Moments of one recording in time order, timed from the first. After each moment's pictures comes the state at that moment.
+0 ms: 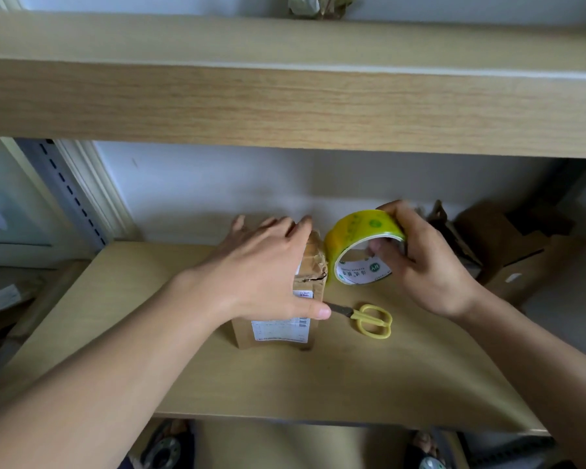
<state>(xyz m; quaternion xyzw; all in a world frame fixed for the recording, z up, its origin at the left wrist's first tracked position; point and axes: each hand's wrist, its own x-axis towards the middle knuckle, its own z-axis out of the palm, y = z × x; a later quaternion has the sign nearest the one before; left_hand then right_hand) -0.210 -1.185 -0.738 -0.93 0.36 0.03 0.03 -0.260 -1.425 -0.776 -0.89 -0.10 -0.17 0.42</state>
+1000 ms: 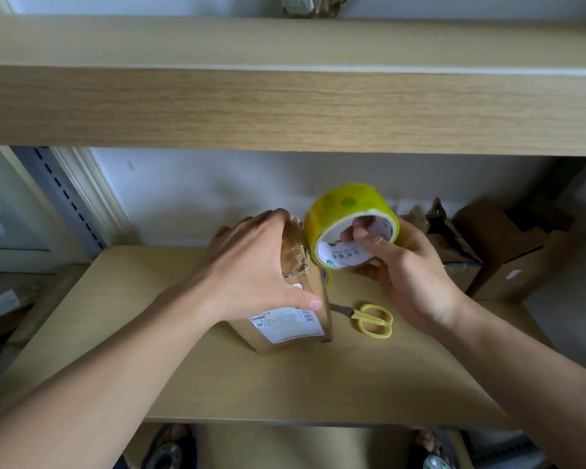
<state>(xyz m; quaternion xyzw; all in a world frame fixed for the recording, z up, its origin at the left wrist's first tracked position) -0.209 -1.177 -0.740 -0.94 0.29 0.00 -0.19 -0.258 -1.390 -0.783 -0.63 0.03 -0.11 0.77</state>
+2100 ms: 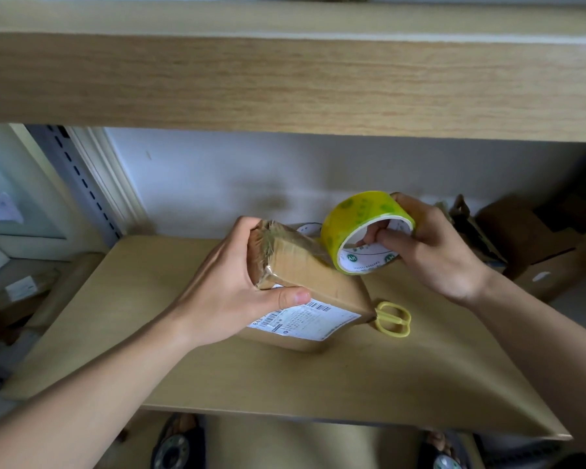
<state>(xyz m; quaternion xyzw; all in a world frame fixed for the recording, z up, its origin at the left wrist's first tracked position) -0.215 -1.128 -0.782 -0.84 0.24 0.03 -0.49 -0.241 -1.405 -0.764 -0.85 -0.09 -0.12 0.50</state>
